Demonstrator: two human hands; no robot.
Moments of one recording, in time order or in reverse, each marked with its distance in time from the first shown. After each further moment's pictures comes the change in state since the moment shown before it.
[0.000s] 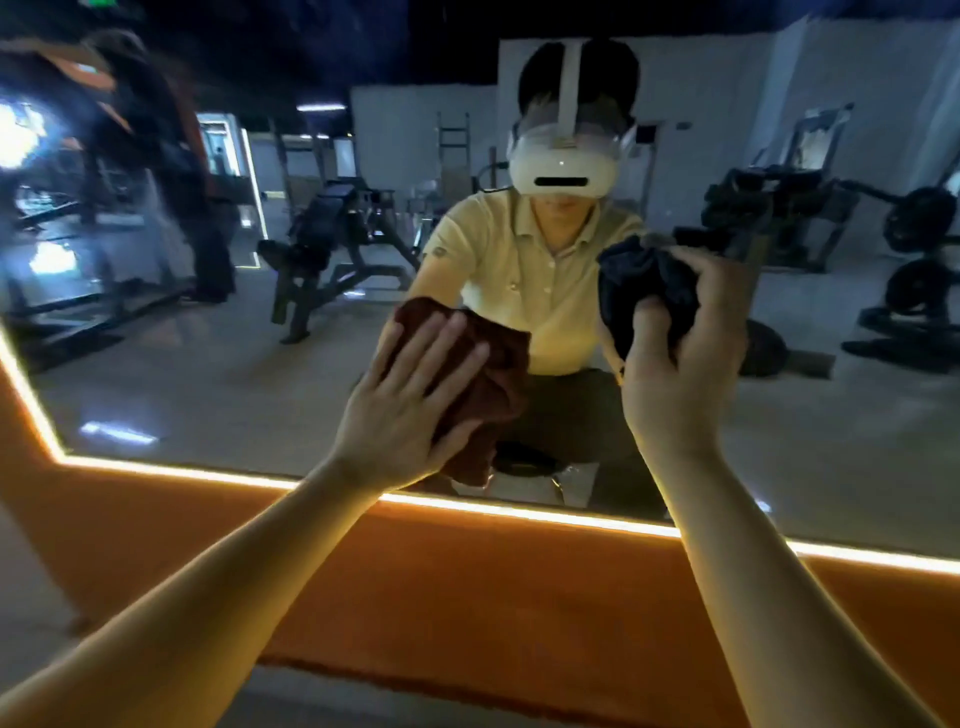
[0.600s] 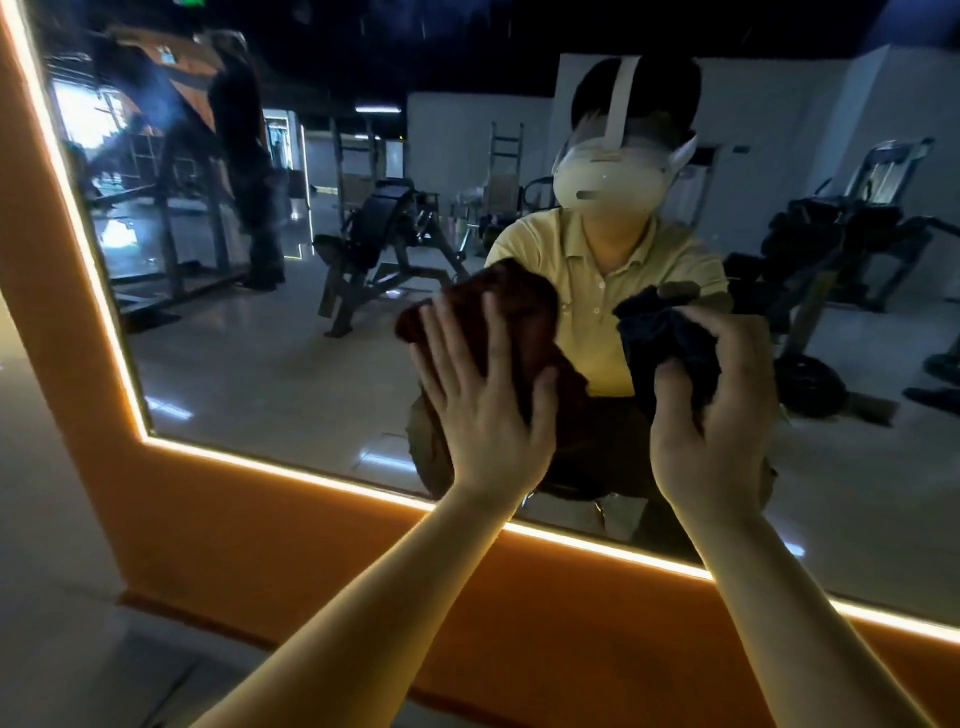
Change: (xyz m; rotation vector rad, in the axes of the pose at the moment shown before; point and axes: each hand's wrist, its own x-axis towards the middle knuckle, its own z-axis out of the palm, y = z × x) left_hand 0.025 0.028 -0.009 -0.232 0.289 -0.771; right_hand -0.035 -0.026 0.050 0.046 -0.193 -0.122
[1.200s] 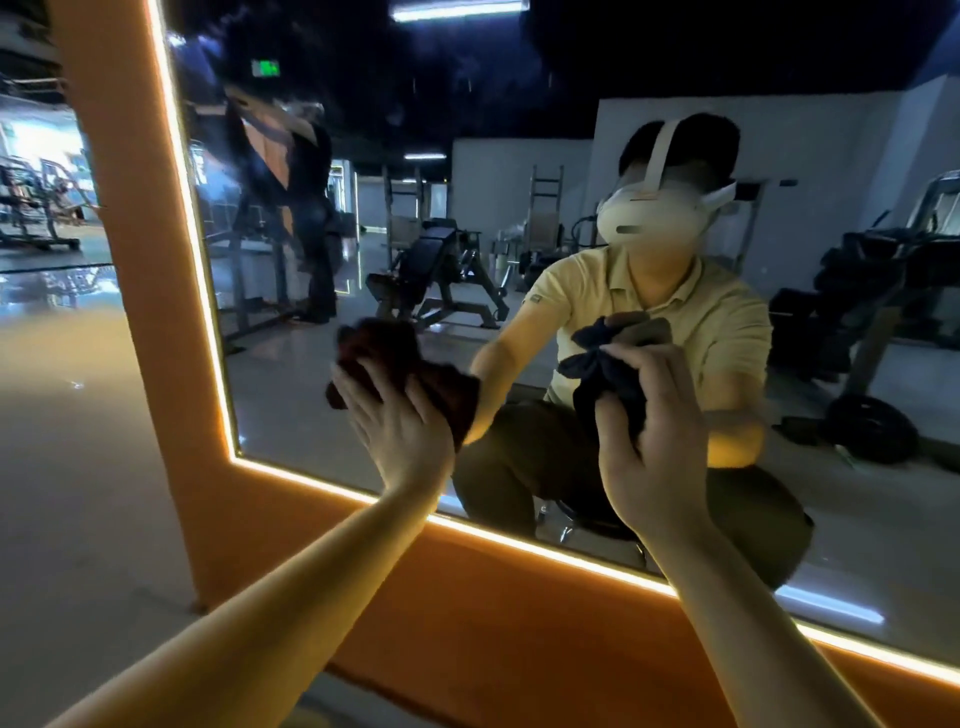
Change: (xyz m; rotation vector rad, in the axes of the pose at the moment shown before) left_hand 0.036 -0.079 -0.074 0.036 -0.025 -0.587; right_hand -0.003 -0.040 0.041 0.160 -0.158 -0.033
